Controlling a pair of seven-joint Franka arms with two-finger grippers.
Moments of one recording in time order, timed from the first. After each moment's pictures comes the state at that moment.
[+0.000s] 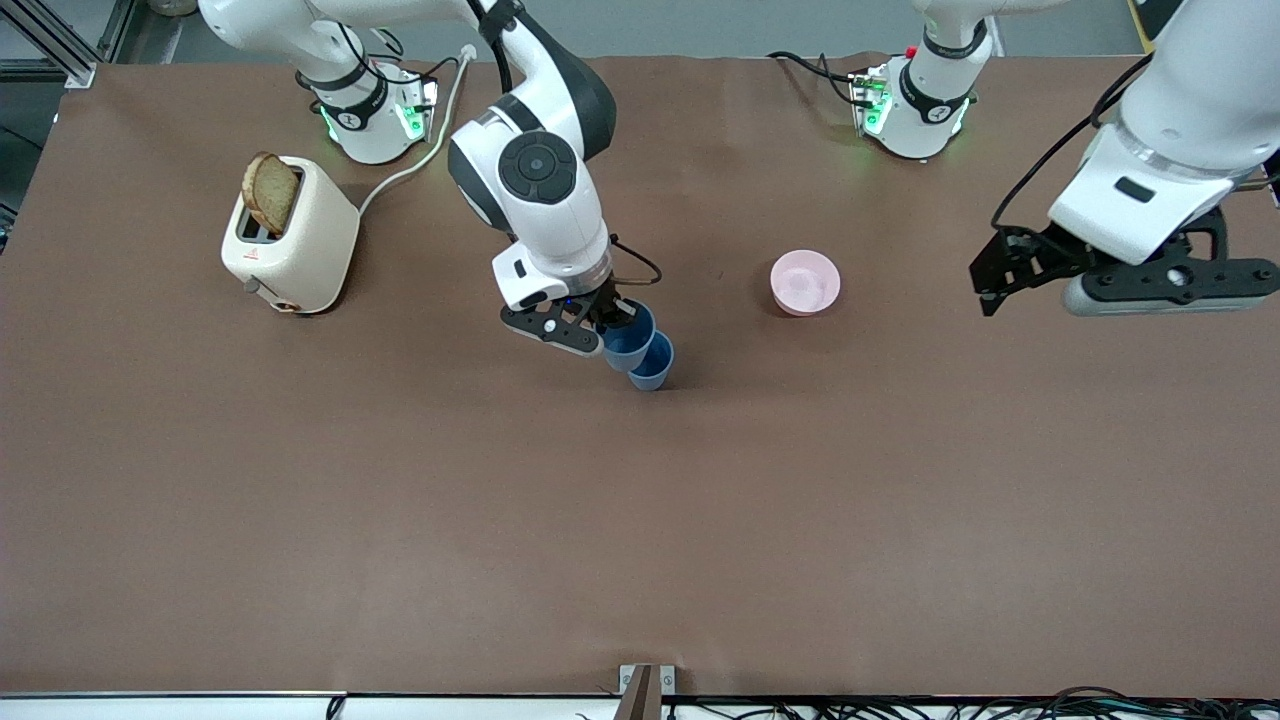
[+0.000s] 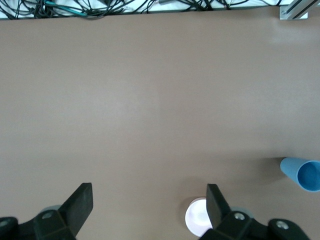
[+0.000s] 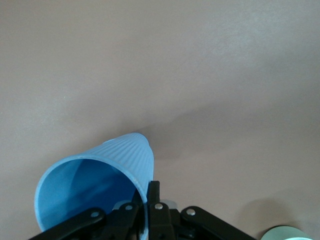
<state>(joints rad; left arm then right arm) 0.05 0.15 -0.39 -1.33 0.15 1.57 -0.31 0.72 0.45 0.00 -1.57 0.06 2.07 1.08</state>
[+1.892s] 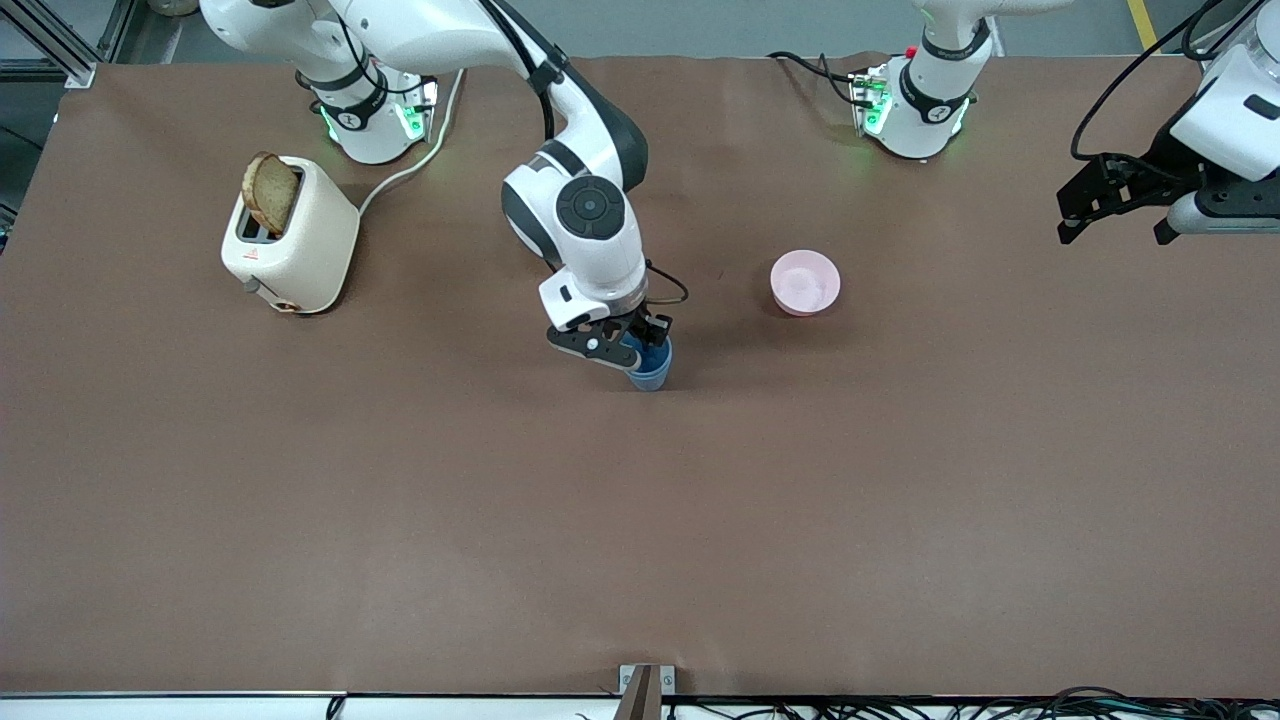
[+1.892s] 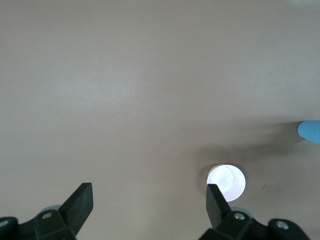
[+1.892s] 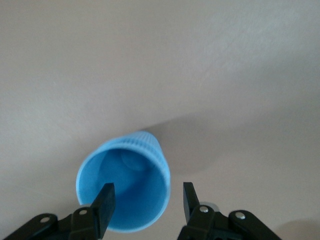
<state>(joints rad) -0.02 -0.11 -0.12 -1.64 0.01 1.60 -0.09 0.78 0.57 -0.02 -1.55 0.06 2.19 1.09</state>
